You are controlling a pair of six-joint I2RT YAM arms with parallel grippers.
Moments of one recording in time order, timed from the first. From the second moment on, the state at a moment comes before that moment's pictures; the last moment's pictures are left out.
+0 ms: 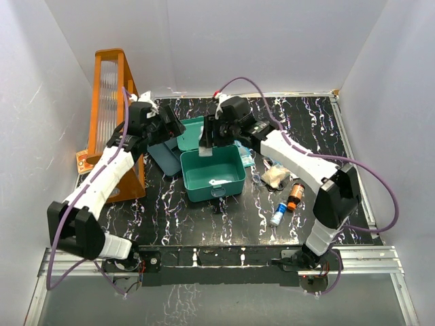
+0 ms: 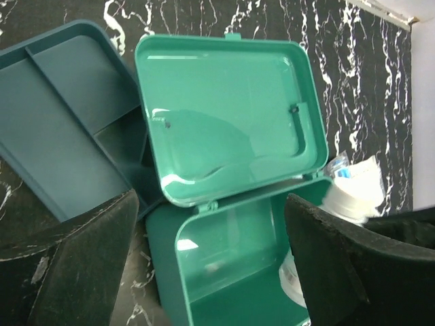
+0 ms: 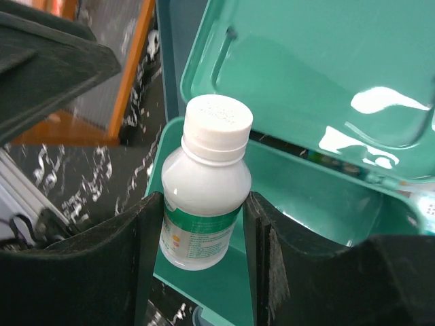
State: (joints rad) left arm -0.29 1.41 1.23 -0.39 0.06 -0.58; right arm 0.66 1.69 1.57 -0.48 -0.15 0.45
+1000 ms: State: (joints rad) left arm -0.29 1.08 0.87 -0.22 0.23 -0.43; right arm 0.83 1.95 1.57 -0.62 -0.18 0.40
